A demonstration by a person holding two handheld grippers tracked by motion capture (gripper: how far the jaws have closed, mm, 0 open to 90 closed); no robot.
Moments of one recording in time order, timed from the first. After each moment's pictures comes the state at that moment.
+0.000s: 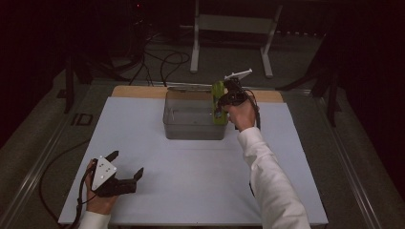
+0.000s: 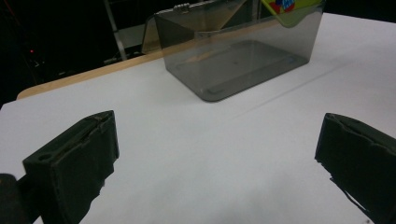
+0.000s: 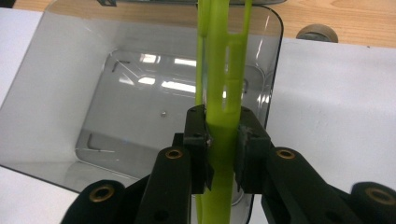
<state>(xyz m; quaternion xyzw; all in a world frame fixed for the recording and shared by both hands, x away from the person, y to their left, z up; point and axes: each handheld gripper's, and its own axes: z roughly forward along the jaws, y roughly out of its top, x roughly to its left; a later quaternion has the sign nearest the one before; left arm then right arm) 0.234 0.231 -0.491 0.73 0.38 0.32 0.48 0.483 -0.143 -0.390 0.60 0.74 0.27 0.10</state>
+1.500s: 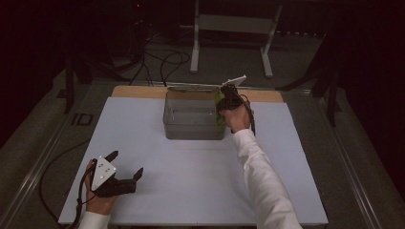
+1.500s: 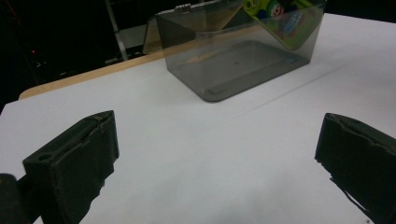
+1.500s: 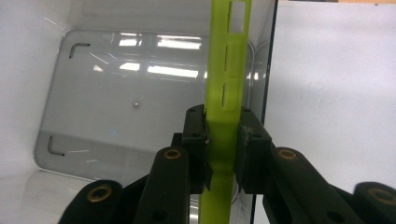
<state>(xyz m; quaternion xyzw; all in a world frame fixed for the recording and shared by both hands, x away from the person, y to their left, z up) 0.233 0.232 -0.491 0.72 0.38 0.32 0.48 0.496 -0.137 -0.424 0.64 0.73 0.22 0.09</state>
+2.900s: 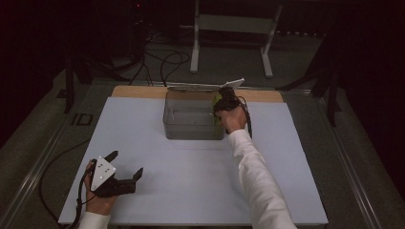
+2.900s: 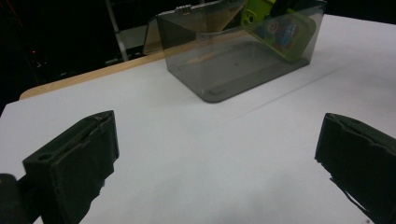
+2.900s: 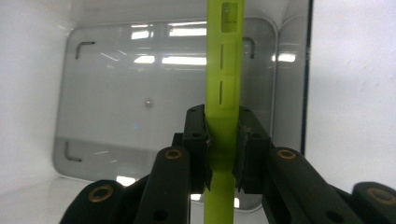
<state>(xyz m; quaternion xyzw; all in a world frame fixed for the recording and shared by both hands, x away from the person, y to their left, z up) 0.232 0.231 -0.491 0.72 0.38 0.32 0.48 0.505 -0.131 -0.440 0.67 0.70 0.22 0.04</state>
